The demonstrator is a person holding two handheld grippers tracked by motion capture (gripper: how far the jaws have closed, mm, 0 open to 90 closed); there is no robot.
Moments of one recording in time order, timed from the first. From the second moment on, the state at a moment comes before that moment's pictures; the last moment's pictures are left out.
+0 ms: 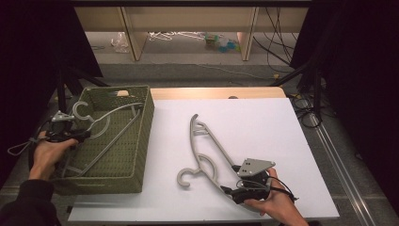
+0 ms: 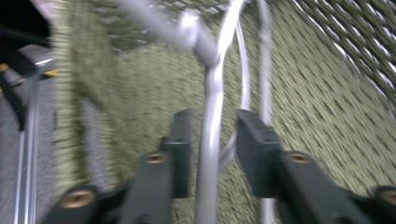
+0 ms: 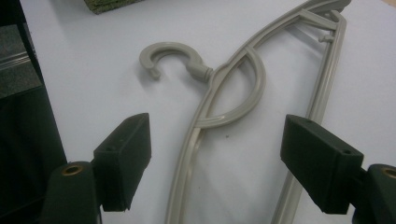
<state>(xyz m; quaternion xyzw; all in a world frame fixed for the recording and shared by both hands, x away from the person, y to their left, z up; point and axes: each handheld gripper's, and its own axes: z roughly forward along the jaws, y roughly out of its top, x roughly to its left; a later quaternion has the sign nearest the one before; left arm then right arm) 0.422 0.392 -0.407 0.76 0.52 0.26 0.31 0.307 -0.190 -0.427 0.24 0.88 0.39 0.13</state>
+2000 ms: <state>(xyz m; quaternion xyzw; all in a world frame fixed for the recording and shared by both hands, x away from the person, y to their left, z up) 0.283 0.151 -0.438 0.75 0.32 0.15 0.56 0.312 -0.189 -0.446 0.26 0.87 0.40 0.13</state>
